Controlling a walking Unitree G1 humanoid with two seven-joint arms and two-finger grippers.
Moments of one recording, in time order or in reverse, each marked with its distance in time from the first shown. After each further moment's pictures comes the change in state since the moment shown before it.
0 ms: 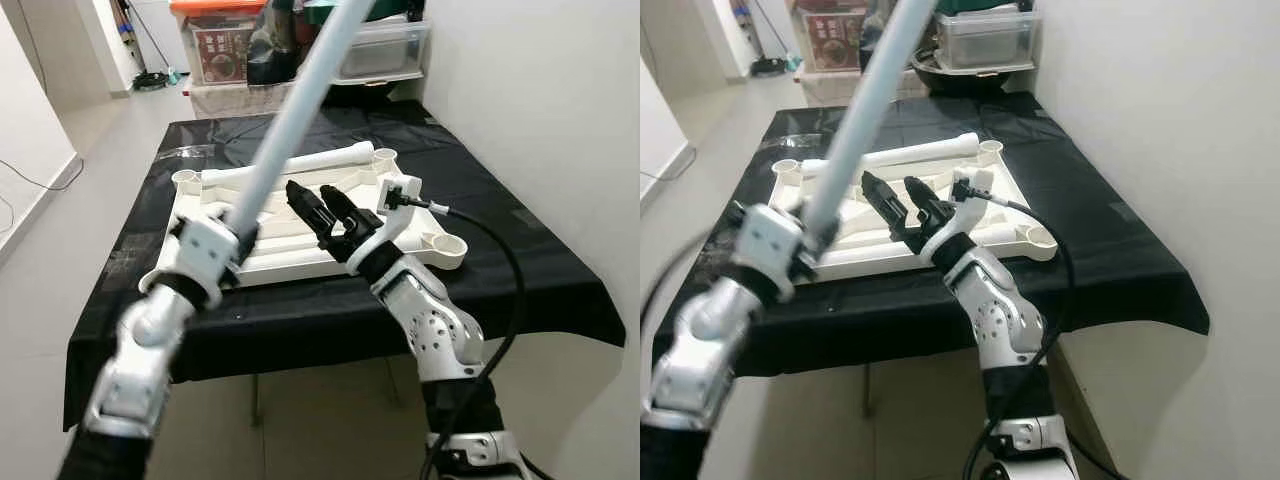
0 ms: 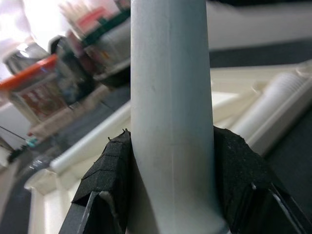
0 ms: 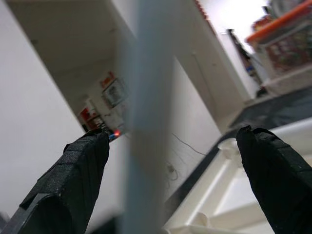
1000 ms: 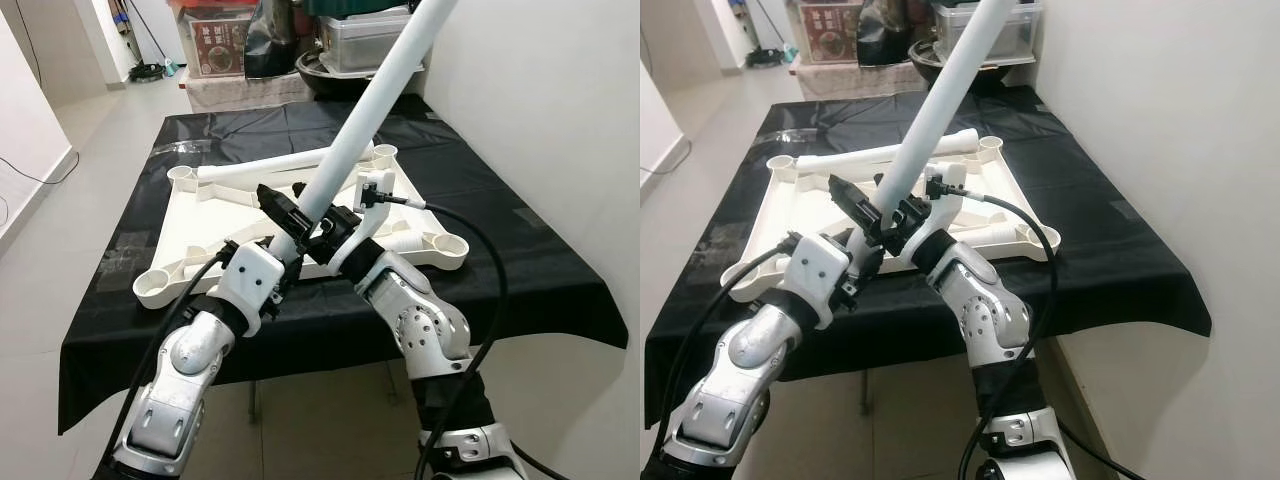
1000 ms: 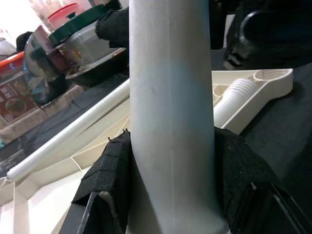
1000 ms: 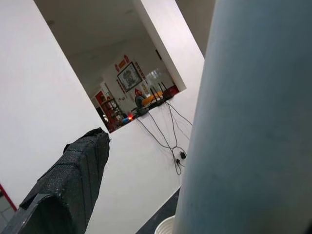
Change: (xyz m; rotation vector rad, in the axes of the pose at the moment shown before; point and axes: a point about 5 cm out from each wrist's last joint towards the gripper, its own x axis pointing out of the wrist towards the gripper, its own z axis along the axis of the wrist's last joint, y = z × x) left arm -0.004 -0.038 0.013 -0.042 0.001 -0.083; right arm 0.004 0.009 -0.013 -0.006 0.073 0.069
